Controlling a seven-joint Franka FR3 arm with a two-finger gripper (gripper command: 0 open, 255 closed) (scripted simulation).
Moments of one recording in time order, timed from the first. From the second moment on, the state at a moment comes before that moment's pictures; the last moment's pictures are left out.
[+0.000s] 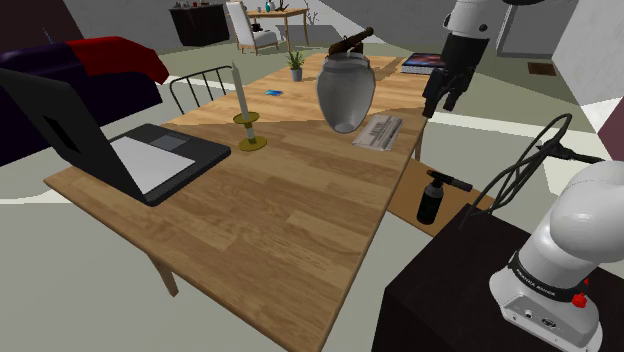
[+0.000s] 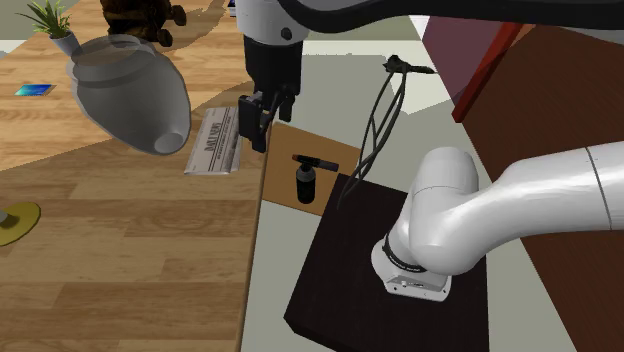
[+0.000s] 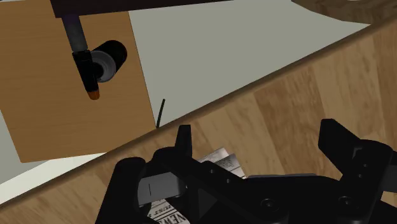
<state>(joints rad) 0.00 -0.81 0.00 -2.39 0.12 1.67 0.03</state>
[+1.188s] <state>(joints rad) -0.12 -0.66 -0.19 -2.71 -0.03 2.09 -0.20</state>
